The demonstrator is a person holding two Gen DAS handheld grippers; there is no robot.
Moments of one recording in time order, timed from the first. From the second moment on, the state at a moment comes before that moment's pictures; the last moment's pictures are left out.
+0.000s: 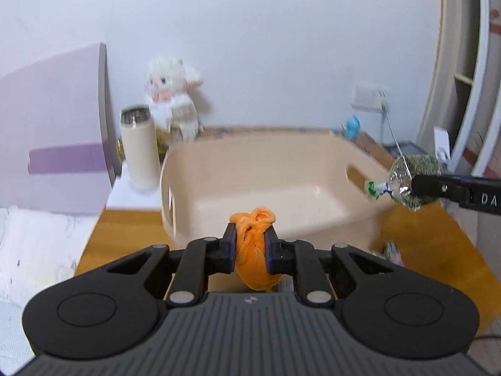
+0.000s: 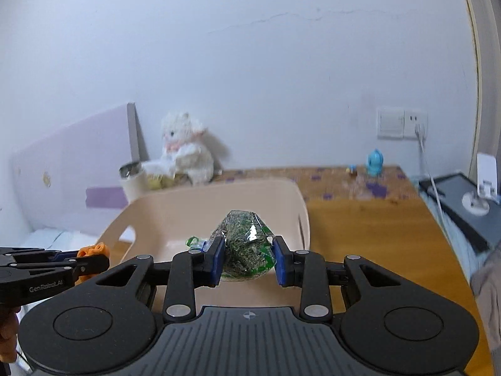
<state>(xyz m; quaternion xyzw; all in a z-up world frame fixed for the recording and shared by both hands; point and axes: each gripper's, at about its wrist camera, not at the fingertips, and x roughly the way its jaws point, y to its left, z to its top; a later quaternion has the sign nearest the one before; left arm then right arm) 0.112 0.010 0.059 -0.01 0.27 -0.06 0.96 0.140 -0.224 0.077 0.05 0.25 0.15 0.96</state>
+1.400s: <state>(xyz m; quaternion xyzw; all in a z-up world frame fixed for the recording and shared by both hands) 0.136 -0.015 0.060 0.02 0.33 0.03 0.94 0.150 -0.247 0.059 -0.03 0.31 0.13 0.94</state>
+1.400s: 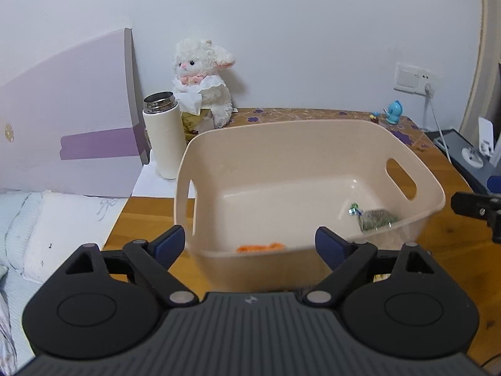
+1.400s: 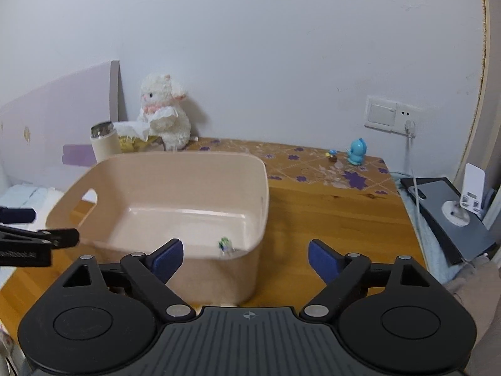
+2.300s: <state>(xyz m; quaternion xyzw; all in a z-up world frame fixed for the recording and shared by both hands) 0.117 -0.040 -0.055 -0.01 0.46 -0.01 0.89 0.149 -0.261 -0.069 -0.07 0.43 0.09 0.89</state>
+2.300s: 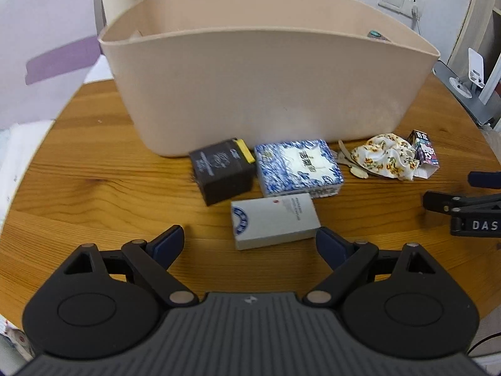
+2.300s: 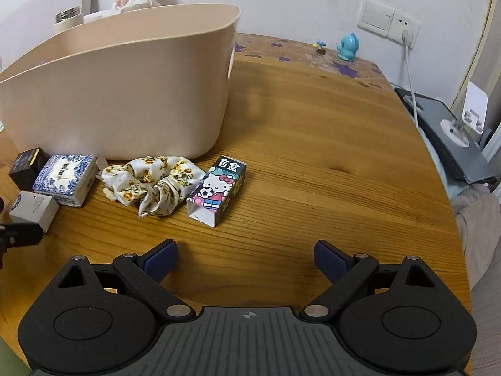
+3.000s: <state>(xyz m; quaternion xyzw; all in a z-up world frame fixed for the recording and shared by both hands) 0.126 -0.047 -0.058 0.00 0.44 0.00 0.90 0.162 -0.250 -0.067 -0.04 0.39 0.10 0.91</state>
